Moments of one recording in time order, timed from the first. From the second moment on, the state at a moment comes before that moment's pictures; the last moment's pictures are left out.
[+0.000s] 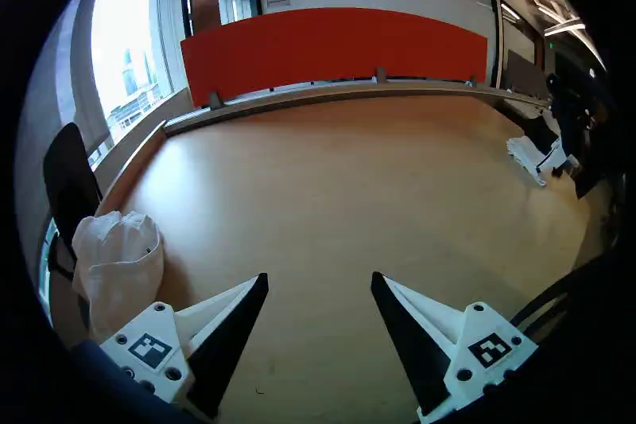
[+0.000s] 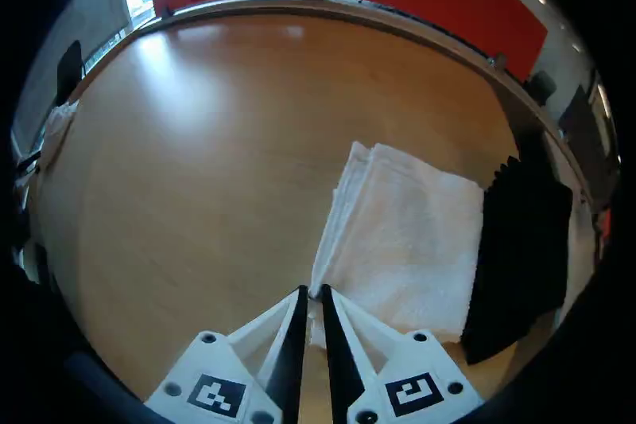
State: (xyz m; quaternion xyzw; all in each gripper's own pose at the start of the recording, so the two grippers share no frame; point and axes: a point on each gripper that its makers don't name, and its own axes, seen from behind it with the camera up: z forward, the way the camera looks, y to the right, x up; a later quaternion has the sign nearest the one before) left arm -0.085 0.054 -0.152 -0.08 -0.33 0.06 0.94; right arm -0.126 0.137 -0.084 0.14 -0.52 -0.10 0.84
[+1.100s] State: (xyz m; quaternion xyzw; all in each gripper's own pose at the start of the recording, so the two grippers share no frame) left arm -0.080 0.052 -0.148 -0.08 -0.32 0.06 0.94; right arm -0.114 0.128 -0.091 0.15 -0.51 -0.08 0.84
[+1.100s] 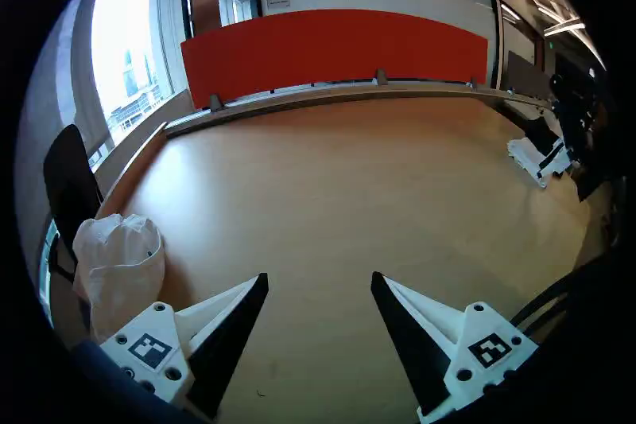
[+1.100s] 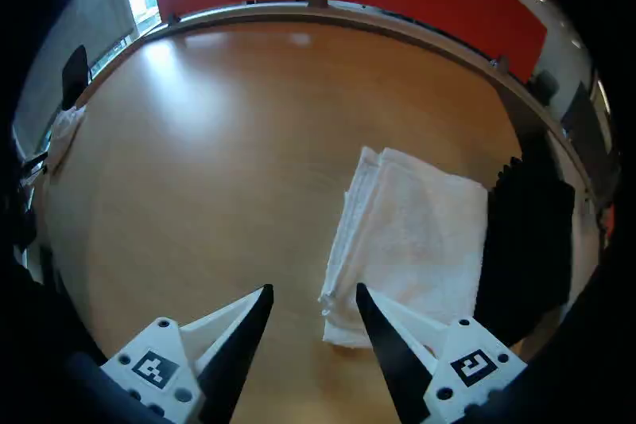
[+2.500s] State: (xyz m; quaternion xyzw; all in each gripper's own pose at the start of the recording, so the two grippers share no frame) left arm -0.078 0.043 -0.142 -0.06 -0.32 0.04 0.95; right arm -0.079 0.152 -0.075 -0.05 -0.46 0.03 0.89
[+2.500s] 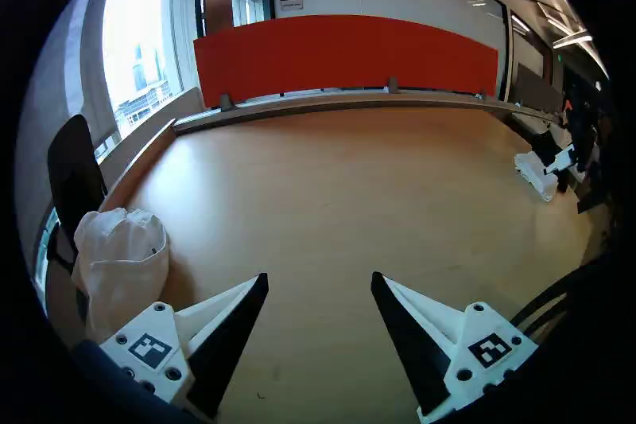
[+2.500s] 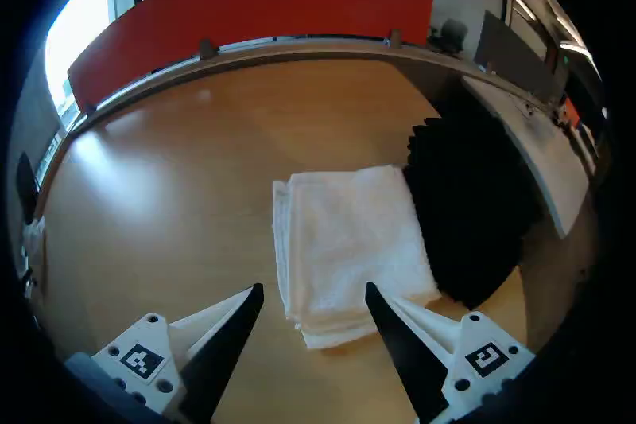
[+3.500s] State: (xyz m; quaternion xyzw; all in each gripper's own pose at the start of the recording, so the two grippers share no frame) left arm -0.072 0.039 -0.134 -0.06 -0.31 0.03 0.95; right arm -0.001 0.146 -0.037 -0.09 -0.30 0.00 0.95
